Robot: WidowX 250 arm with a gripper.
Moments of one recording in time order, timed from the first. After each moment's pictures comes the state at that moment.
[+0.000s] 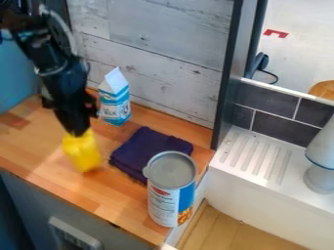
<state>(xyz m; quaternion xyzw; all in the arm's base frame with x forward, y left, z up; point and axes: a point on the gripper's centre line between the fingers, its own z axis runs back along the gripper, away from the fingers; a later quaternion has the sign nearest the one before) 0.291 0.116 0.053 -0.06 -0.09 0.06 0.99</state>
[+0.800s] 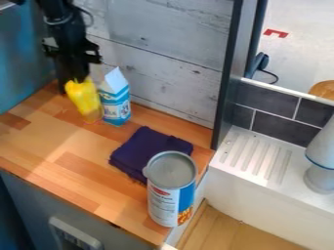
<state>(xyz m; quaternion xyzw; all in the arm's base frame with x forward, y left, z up) 0.364 0.195 0.081 0.00 -0.11 0.13 0.99</state>
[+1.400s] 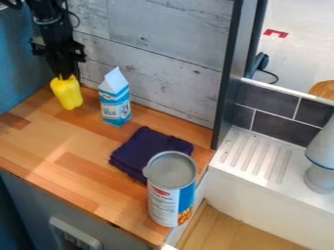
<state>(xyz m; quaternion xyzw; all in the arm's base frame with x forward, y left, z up) 0.375 0.231 0.065 0.01 -0.08 0.14 0.99</state>
